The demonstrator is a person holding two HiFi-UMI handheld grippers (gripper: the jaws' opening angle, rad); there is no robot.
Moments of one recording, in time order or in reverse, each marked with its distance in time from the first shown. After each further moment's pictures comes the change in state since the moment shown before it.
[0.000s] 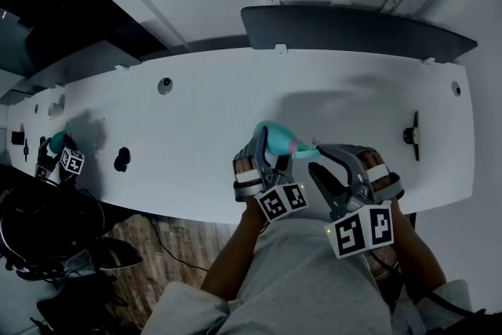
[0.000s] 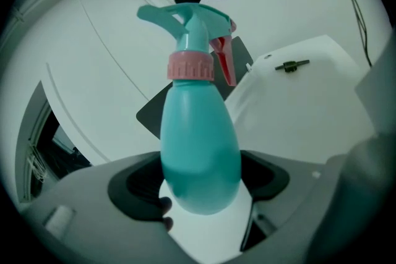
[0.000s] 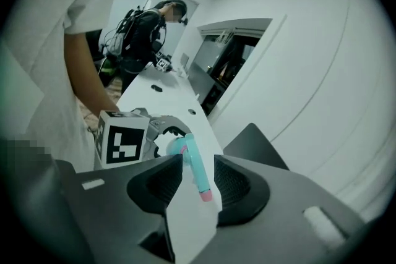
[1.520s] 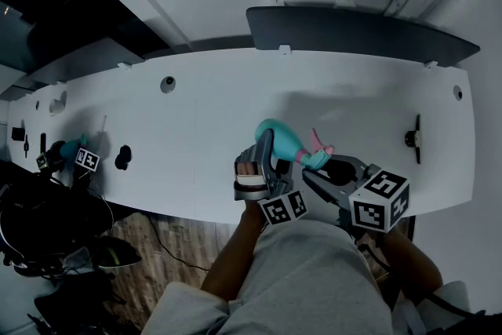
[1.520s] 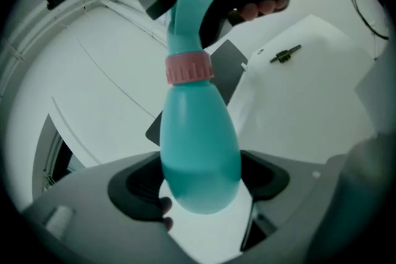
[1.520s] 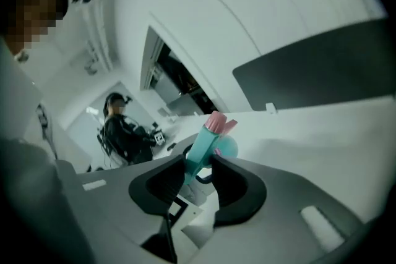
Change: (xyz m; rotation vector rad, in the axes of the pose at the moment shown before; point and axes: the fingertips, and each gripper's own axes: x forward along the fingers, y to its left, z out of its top) left arm -0.009 0.005 0.011 0.172 -0.089 0.117; right arm 0.015 0.020 -0.010 1.121 -0.158 0.391
